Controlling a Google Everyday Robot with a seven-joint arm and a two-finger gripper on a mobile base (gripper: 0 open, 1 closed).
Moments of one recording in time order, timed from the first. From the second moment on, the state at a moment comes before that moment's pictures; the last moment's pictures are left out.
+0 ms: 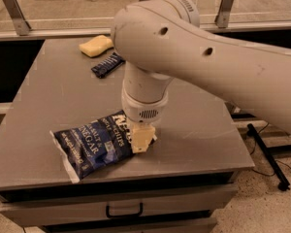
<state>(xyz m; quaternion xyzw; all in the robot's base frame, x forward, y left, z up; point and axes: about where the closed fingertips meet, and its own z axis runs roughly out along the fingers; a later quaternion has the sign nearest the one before) 0.451 0.018 0.832 -0.78 0.62 0.01 0.09</state>
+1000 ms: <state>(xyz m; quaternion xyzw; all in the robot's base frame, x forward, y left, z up) 0.467 -0.006 0.876 -0.74 0.66 0.06 0.15</state>
